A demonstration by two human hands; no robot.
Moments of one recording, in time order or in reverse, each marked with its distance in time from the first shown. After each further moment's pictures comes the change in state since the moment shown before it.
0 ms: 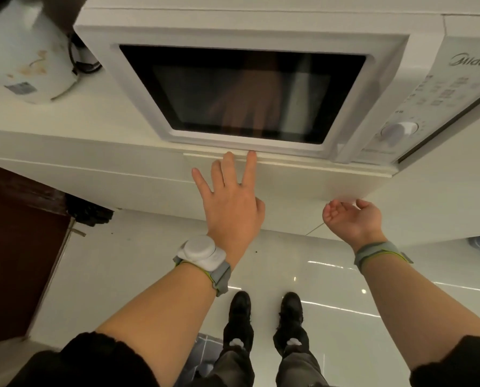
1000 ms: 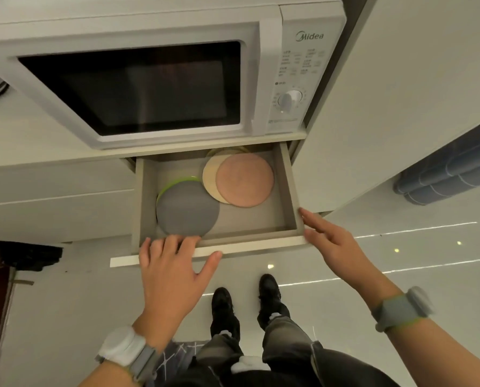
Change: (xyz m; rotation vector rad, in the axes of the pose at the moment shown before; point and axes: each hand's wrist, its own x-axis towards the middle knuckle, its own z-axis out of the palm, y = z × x) left_hand -0.136 -0.043 0.015 -0.127 -0.046 0.154; right_hand -0.202 0.010 -0.108 -1.420 -0.196 -0.605
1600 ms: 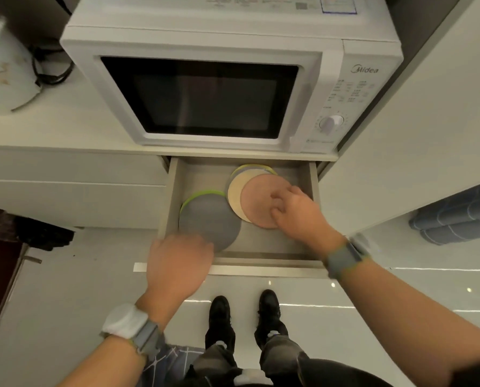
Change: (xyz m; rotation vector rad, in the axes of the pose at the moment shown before) left_hand 0.024 -0.031 -0.003 -0.015 -0.144 -0.128; right_hand 0.110 -0.084 0.072 -0.730 -0.020 -0.215
